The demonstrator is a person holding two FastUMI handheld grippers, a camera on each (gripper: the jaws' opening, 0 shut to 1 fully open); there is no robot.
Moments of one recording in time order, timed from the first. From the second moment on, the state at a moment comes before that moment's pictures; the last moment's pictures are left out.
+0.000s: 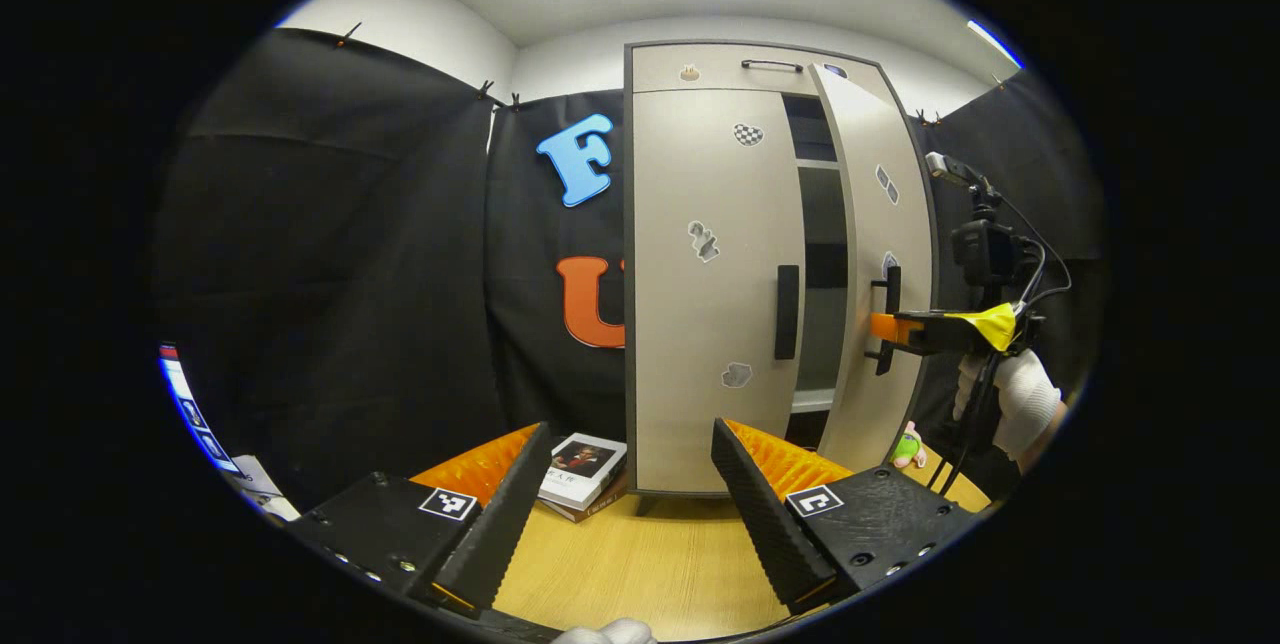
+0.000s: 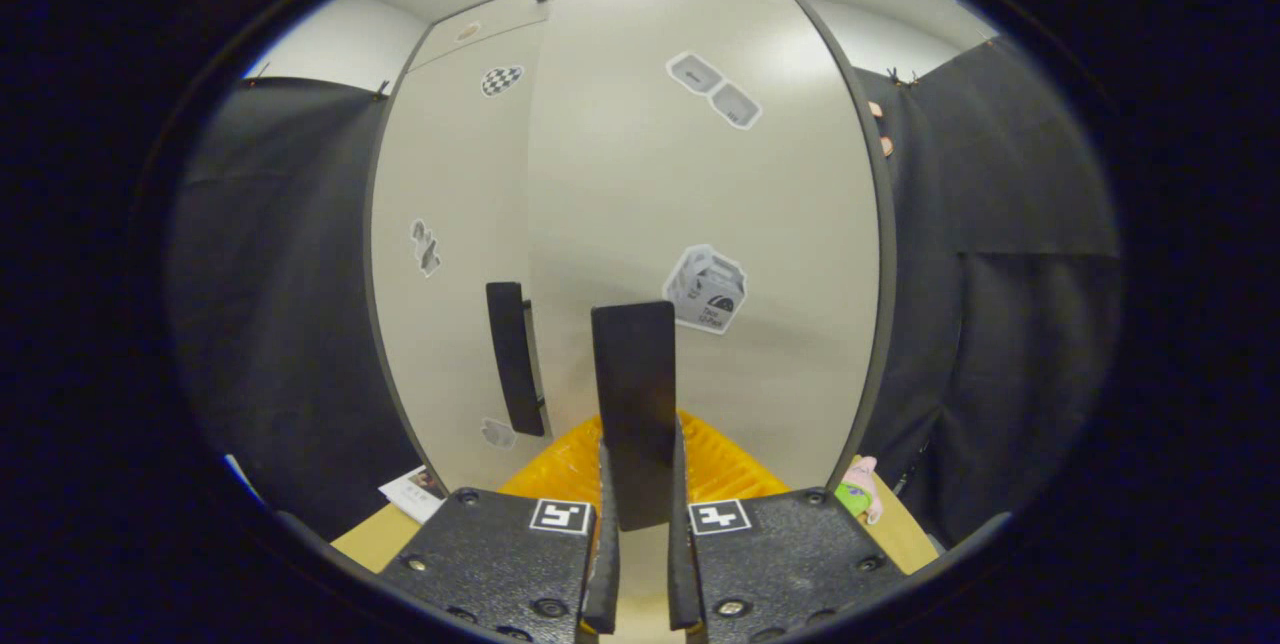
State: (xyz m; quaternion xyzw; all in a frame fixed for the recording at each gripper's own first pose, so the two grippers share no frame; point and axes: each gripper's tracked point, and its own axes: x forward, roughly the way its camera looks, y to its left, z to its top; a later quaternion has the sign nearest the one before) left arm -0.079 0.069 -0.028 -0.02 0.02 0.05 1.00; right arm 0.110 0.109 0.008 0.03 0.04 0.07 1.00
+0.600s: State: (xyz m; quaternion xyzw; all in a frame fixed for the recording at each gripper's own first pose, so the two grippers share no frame) left arm -0.082 -0.003 -0.010 -0.01 0.01 0.00 1.00; right arm 0.043 0.029 0.007 0.04 0.04 0.06 1.00
